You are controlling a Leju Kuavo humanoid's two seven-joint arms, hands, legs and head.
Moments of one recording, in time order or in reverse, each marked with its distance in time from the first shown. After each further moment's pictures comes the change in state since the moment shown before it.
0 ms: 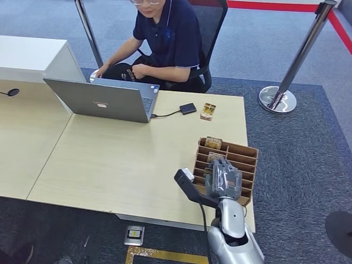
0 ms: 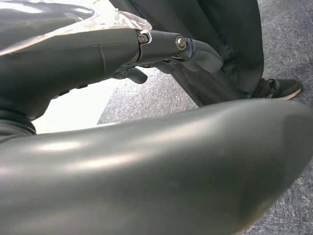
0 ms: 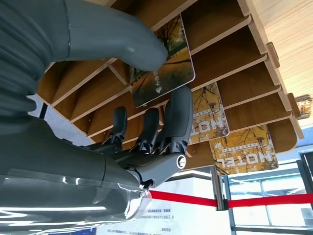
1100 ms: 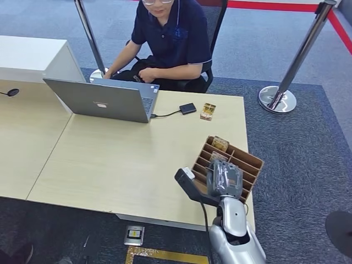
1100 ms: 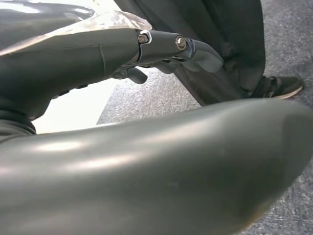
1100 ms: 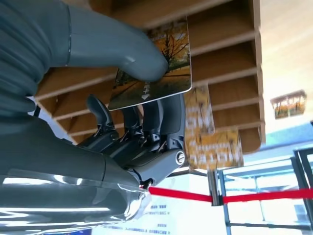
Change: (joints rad) left arm 0.000 0.000 0.000 0.000 0.017 -0.003 0.000; right arm -0.005 -0.006 -0.005 -0.024 0.008 -0.010 -0.036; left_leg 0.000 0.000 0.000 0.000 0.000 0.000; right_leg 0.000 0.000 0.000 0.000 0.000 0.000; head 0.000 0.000
